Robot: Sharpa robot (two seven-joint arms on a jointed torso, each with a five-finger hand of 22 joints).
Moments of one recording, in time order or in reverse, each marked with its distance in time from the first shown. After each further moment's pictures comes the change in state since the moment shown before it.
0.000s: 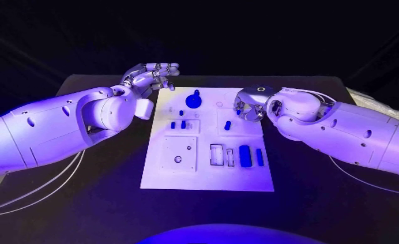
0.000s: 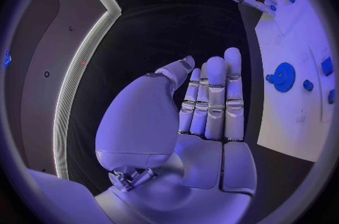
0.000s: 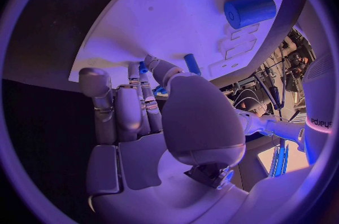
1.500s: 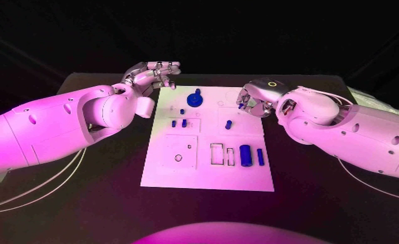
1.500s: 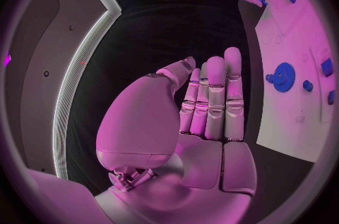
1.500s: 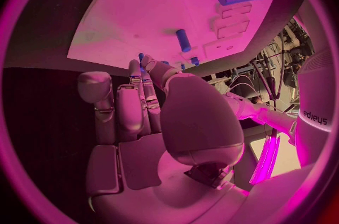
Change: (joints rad) left arm -0.001 0.000 0.000 -0.001 0.004 0.002 -0.004; left_hand 0.009 0.009 -0.008 -0.008 0.000 -0.004 0.004 0.004 -0.002 -0.018 0.004 0.011 0.002 0.000 0.000 -0.004 -0.010 0.000 0.004 -0.004 -0.008 -0.008; right arm -0.008 -0.105 0.022 0.160 0.027 -0.154 -0.021; right_hand 0.018 0.050 0.042 -0.023 -0.090 0.091 -0.013 0.026 0.026 0.117 -0.018 0.007 -0.033 -0.004 -0.011 0.010 0.019 0.000 0.023 -0.009 0.027 0.047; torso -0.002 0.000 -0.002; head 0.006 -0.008
